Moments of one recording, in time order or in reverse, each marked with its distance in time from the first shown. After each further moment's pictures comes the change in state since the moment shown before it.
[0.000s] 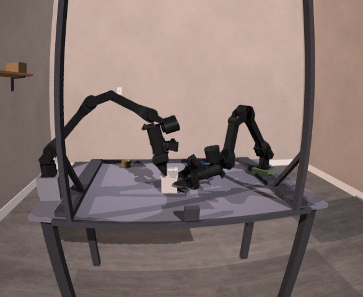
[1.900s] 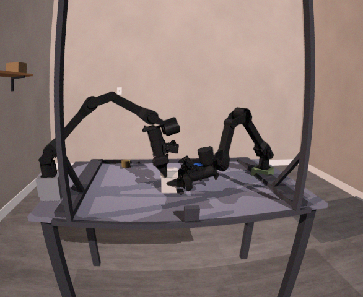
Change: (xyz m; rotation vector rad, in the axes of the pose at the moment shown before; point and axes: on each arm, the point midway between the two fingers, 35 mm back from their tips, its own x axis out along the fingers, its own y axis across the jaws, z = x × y) left arm 0.008 0.000 -0.001 0.000 0.006 -0.001; right arm 0.029 0.001 0.002 0.004 -0.004 0.001
